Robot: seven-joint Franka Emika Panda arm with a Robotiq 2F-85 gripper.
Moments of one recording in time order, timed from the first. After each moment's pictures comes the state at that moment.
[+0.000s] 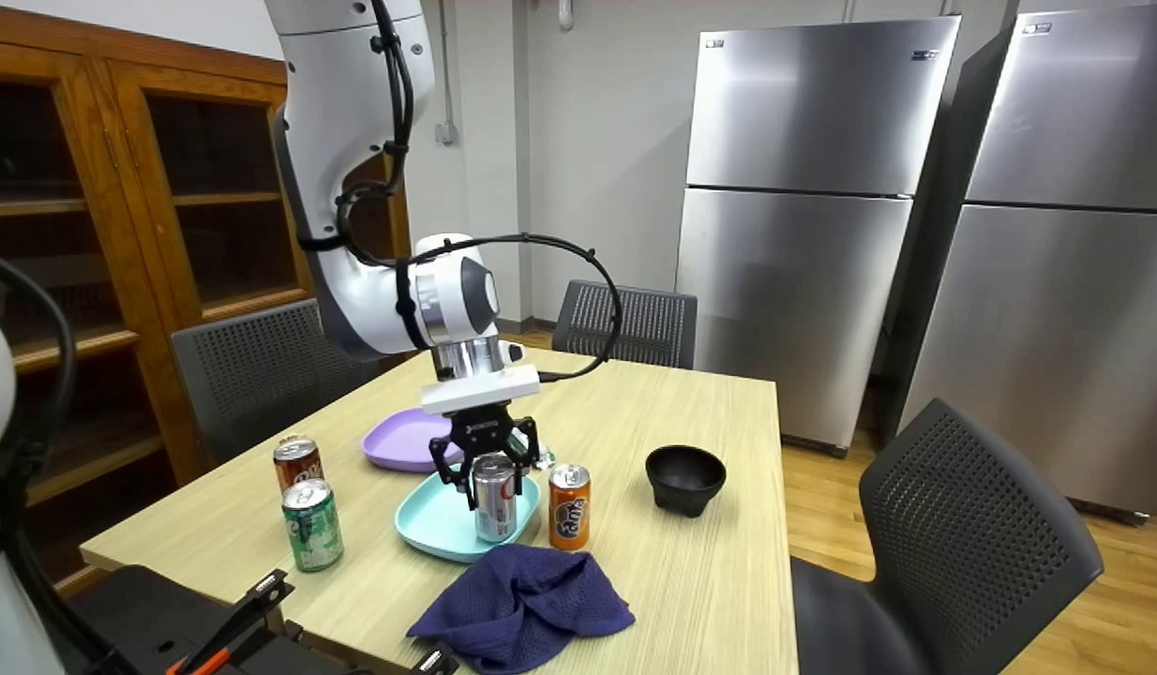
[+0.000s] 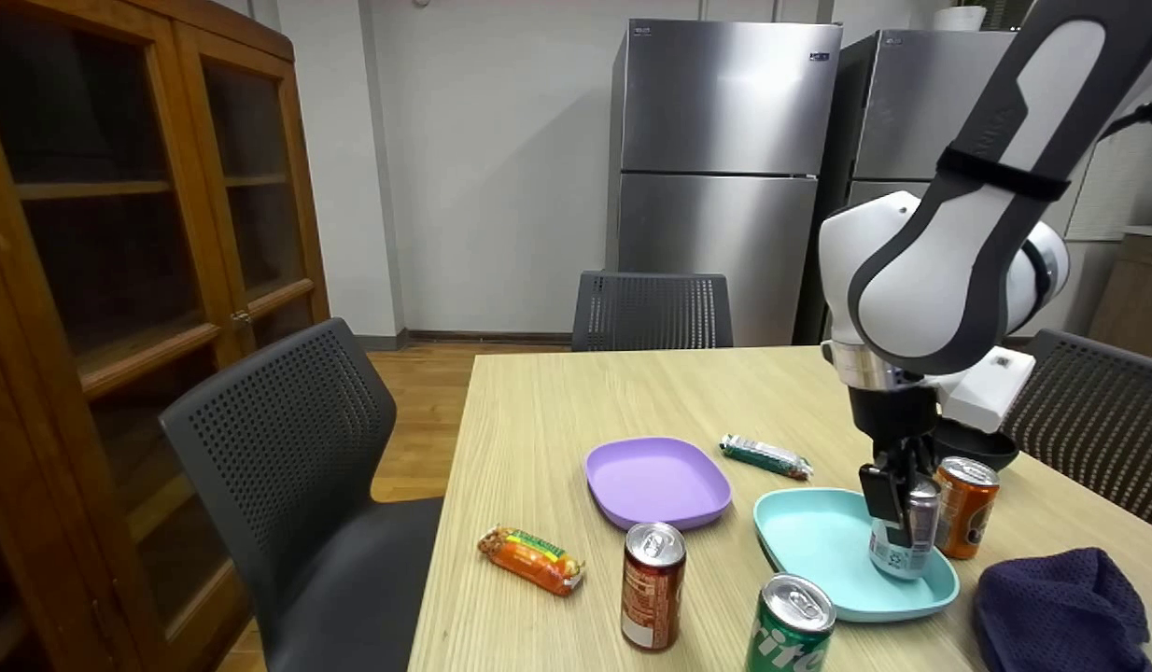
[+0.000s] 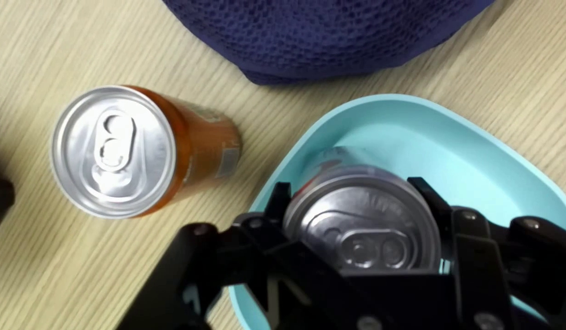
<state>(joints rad) 0.06 0.47 -0.03 -2.34 -0.52 2.59 -0.22</state>
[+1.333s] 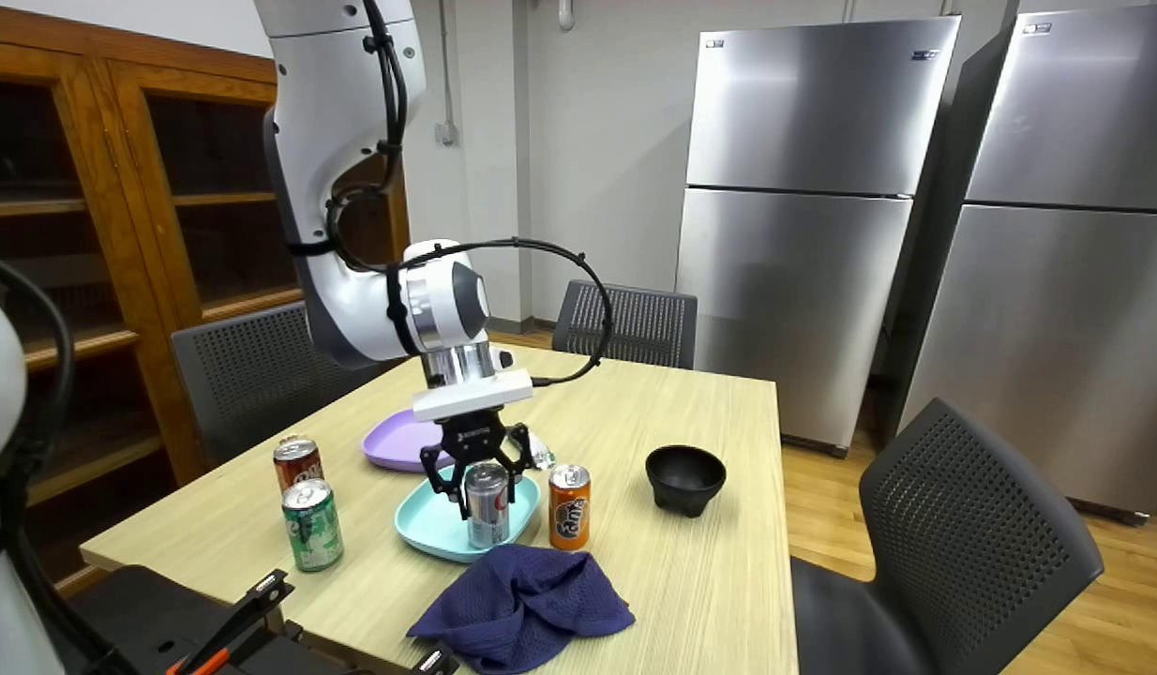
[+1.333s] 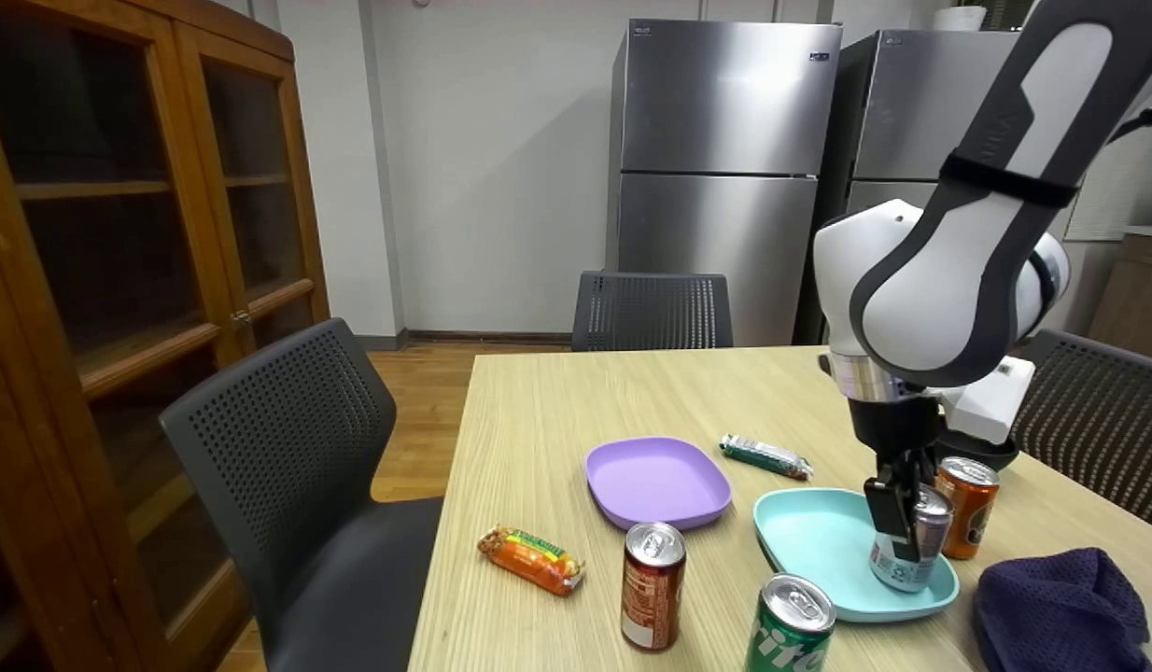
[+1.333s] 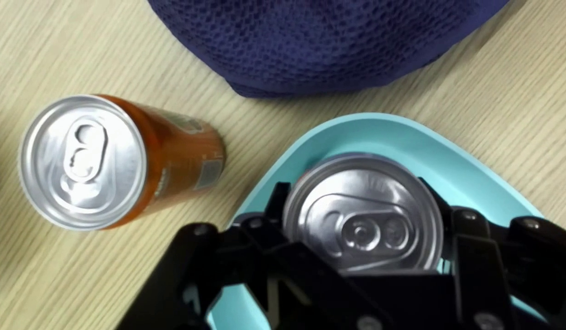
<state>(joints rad) 0.10 0.47 -0.05 -2.36 -0.54 2.59 -0.22</state>
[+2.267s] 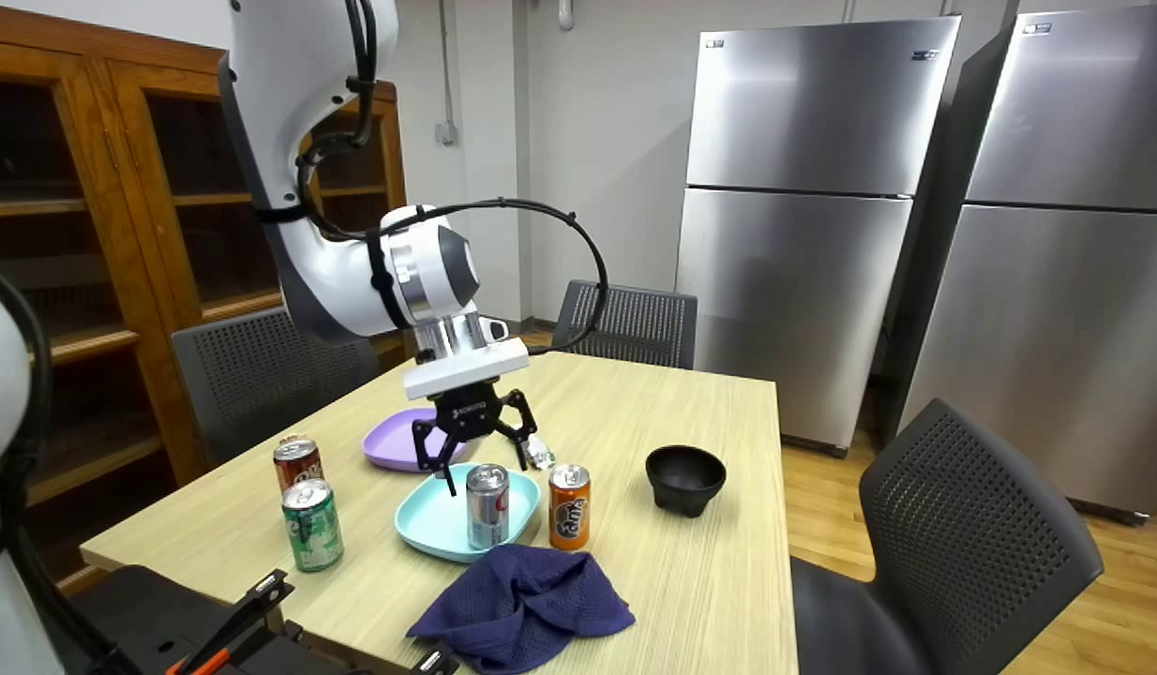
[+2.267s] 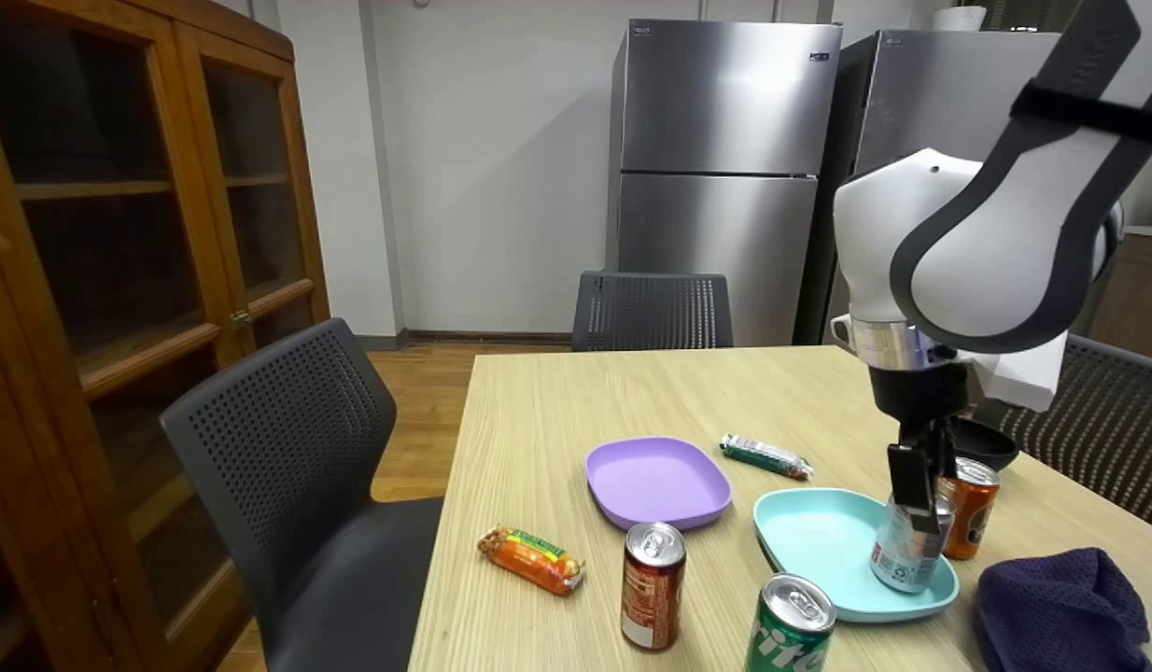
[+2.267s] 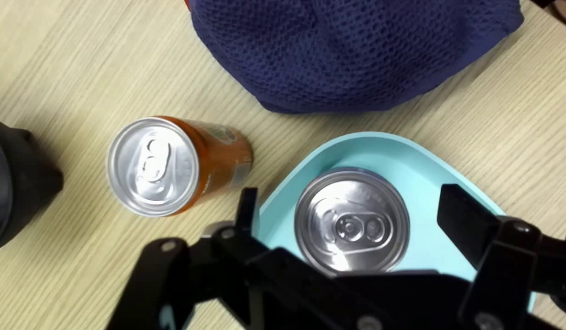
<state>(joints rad) 0.11 0.32 -0.07 -2.46 -0.63 2.59 -0.19</state>
